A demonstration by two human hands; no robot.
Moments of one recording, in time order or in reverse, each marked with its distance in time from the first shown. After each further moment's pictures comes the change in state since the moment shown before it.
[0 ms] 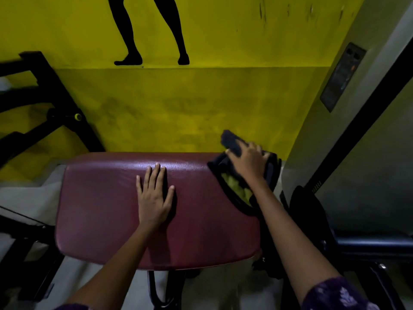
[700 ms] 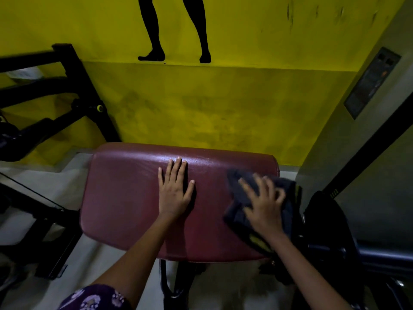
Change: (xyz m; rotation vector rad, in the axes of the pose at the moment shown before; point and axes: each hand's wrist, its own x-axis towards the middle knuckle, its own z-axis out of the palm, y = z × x) left_hand 0.000 0.000 -0.002 -0.025 -0.012 -0.004; right_hand -0.117 0.028 0.039 -0.176 0.225 -0.436
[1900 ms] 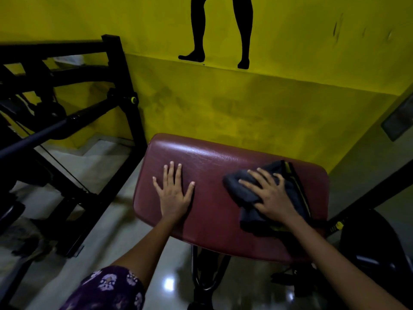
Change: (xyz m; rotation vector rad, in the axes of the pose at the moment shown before) left_hand -0.044 -0.122 -0.042 0.043 0.055 -0.280; right_hand 0.058 -0.080 0.014 0.001 -0.071 -0.491
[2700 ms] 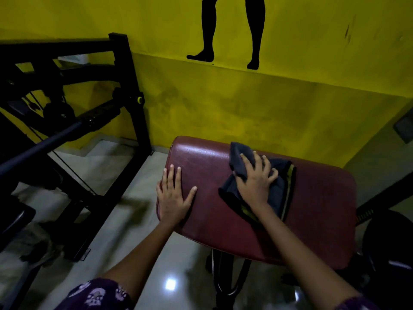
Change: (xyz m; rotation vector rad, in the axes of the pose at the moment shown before) left_hand 0.013 -0.076 -0.020 -0.019 -0.062 0.010; right_hand 0.102 -0.103 0.027 0.083 0.094 0.585
